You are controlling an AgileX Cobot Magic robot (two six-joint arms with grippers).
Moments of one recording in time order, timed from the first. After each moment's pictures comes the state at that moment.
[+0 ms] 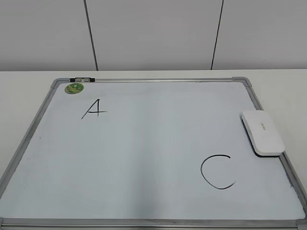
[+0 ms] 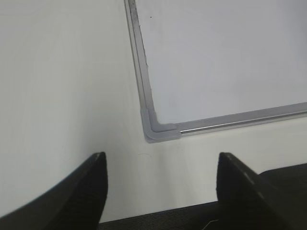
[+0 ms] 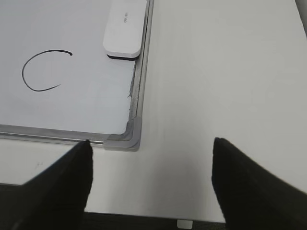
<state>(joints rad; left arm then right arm) -0.02 0.31 -0.51 -0.11 1.10 0.14 0.12 0.14 -0.50 -0.11 1.14 -0.01</state>
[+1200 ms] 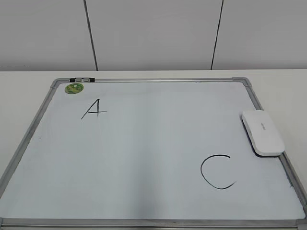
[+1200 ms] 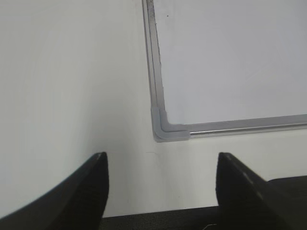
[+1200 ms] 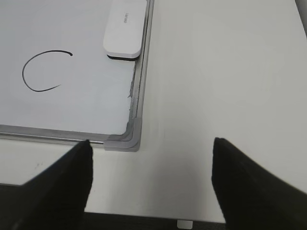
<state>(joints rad) -0.02 0.31 -0.51 -0.06 1.10 0.05 0.12 0.14 -0.50 -0.11 1.14 -0.01</state>
